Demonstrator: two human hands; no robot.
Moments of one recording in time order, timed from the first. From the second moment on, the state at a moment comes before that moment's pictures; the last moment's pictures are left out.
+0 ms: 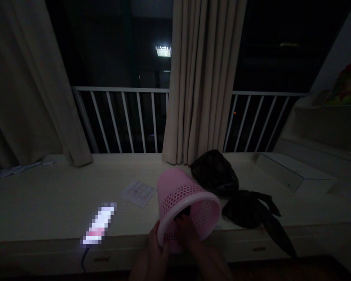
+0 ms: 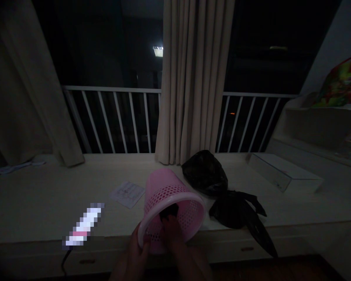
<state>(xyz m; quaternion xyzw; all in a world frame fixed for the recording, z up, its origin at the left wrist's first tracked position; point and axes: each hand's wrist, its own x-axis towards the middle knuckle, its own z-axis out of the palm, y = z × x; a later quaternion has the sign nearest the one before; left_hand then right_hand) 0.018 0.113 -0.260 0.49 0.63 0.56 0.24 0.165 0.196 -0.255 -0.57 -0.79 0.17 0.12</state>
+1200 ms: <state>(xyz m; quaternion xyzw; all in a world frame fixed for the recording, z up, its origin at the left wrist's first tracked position) 0.016 0.112 -0.259 0.49 0.62 0.56 0.23 0.157 0.202 -0.274 -0.56 -0.80 0.14 0.15</state>
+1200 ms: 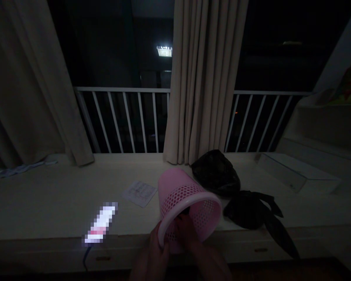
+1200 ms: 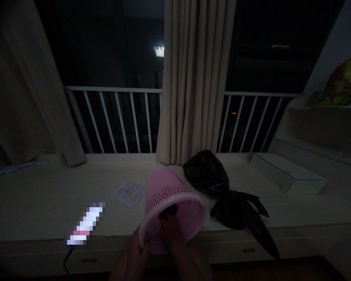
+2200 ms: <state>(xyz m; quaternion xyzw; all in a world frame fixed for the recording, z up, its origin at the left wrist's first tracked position) 0.013 0.110 -0.254 0.49 0.64 0.53 0.27 0.163 0.202 -0.274 -0.58 -0.79 0.13 0.15</state>
